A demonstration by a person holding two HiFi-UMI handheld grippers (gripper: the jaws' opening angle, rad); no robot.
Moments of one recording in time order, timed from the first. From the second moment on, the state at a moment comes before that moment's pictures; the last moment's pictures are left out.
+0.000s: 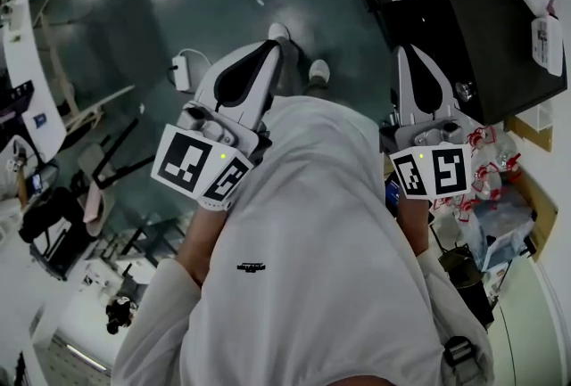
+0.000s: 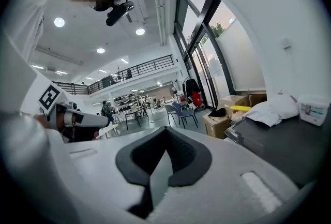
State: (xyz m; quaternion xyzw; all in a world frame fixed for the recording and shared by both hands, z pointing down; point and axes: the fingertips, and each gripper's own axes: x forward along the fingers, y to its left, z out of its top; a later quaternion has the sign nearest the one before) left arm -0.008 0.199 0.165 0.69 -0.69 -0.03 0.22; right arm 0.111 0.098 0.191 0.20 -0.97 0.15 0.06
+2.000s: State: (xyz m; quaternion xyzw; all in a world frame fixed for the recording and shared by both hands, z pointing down) left arm -0.083 -0.045 0.224 0.89 -0.39 0.05 0.25; right arm 0.062 -0.041 0.206 0.50 -0.85 0.16 0.09
